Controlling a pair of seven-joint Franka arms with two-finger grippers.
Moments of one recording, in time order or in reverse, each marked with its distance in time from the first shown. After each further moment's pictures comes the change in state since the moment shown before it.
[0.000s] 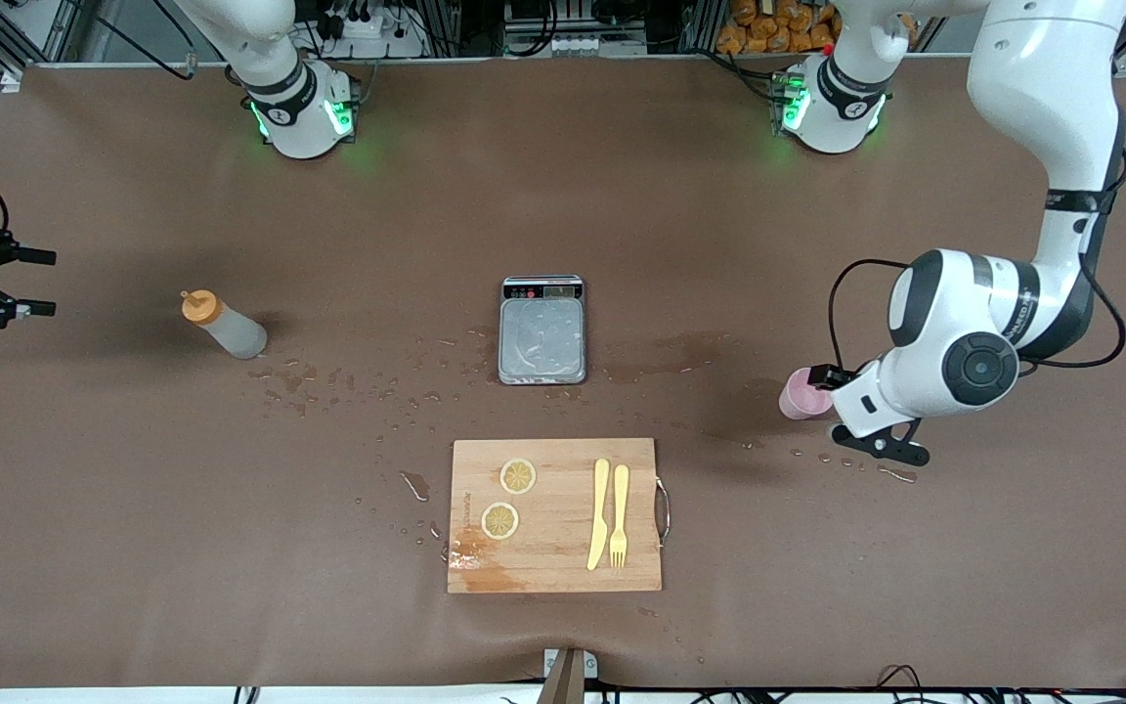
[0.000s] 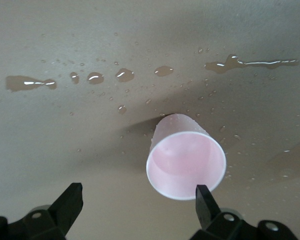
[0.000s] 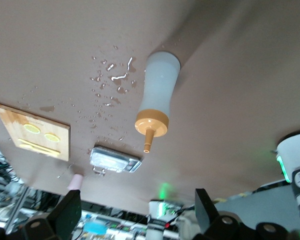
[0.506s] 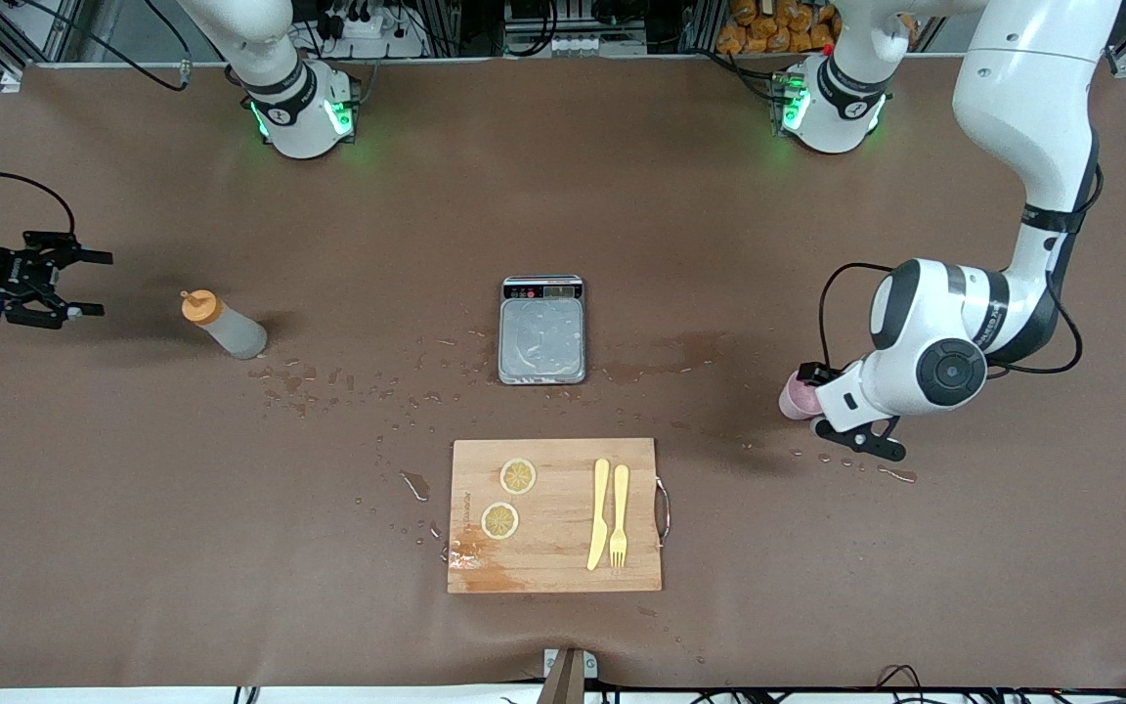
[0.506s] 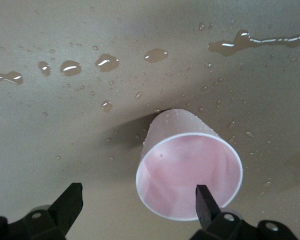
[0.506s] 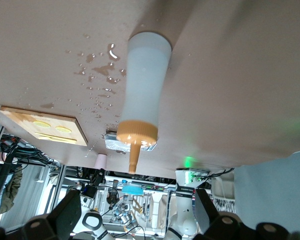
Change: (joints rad) left arm 0.000 0.030 -0.001 -0.062 0.001 0.066 0.023; right arm -0.061 0.093 -0.001 -0.146 0.106 0.039 0.000
